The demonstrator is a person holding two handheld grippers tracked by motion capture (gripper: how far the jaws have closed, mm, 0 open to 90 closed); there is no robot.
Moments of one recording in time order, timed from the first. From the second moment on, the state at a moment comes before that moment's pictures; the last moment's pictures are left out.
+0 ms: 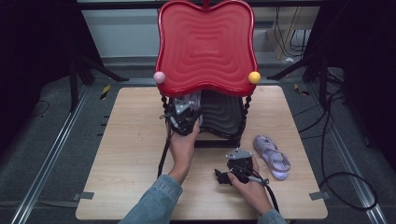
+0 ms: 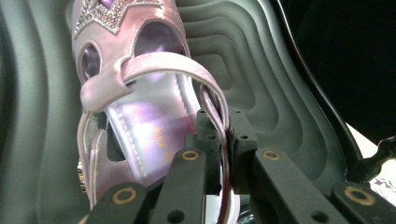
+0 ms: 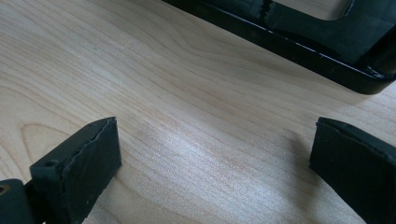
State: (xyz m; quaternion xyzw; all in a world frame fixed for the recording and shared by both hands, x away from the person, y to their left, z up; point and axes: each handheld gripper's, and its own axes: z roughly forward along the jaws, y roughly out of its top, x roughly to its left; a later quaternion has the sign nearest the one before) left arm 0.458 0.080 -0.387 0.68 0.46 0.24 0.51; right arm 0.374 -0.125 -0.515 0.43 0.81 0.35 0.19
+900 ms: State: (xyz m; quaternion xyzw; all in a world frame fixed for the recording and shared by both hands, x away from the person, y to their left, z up) left arm 0.464 0.072 -0.389 0.71 0.45 0.25 0.49; right arm 0.373 -0.125 -0.515 0.43 0.81 0.35 0.19
